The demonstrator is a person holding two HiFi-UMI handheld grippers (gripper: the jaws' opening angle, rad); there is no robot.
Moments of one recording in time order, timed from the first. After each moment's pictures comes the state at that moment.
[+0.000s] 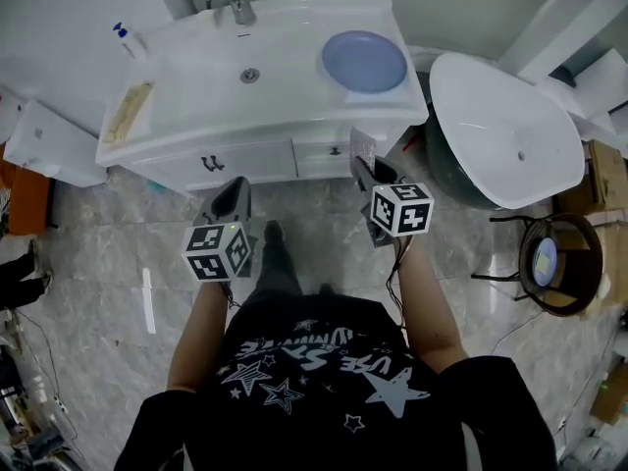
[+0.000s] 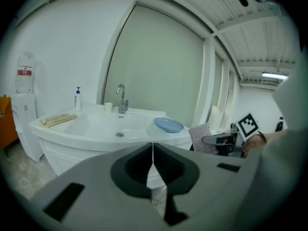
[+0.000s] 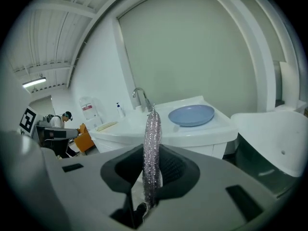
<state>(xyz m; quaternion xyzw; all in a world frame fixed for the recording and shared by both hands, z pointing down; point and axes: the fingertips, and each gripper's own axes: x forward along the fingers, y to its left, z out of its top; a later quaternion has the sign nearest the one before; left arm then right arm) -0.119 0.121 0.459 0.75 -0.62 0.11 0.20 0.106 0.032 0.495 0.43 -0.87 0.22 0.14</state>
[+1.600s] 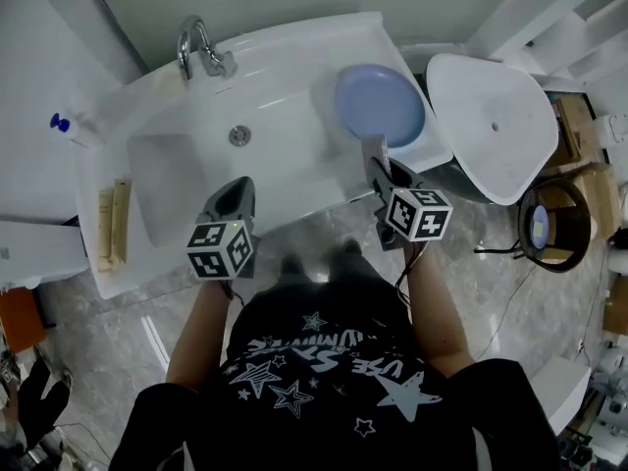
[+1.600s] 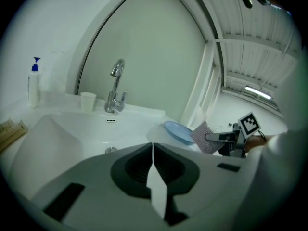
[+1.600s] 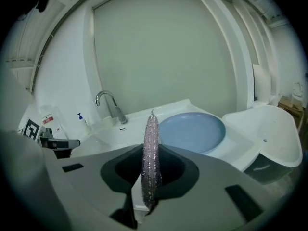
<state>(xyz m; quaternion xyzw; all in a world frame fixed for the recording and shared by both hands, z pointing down) -0.227 -0.129 0.491 0.83 -0.48 0.12 0.25 0.033 -0.140 0.488 0.57 -0.77 0.25 0.12</state>
